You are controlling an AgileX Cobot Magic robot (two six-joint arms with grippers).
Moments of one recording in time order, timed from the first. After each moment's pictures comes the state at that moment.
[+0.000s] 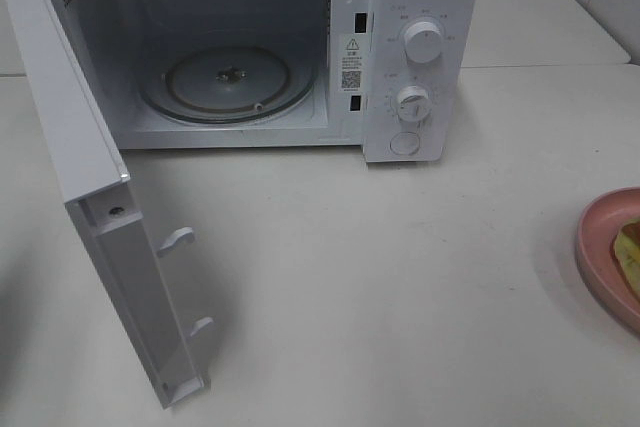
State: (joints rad) left arm 0.01 0.82 -0.25 0.02 -0.27 0.02; right arm 0.05 0.00 -0.51 -0.06 1.04 0.10
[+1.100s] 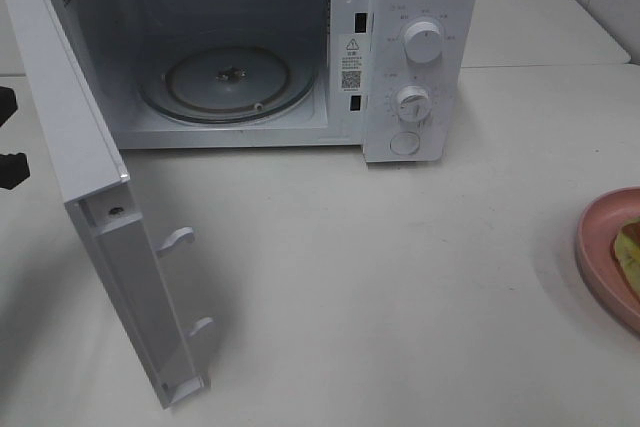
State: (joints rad) left arm 0.00 1.57 -0.31 0.40 -1.05 -0.06; right arm 0.05 0.00 -0.51 -0.06 1.04 0.10
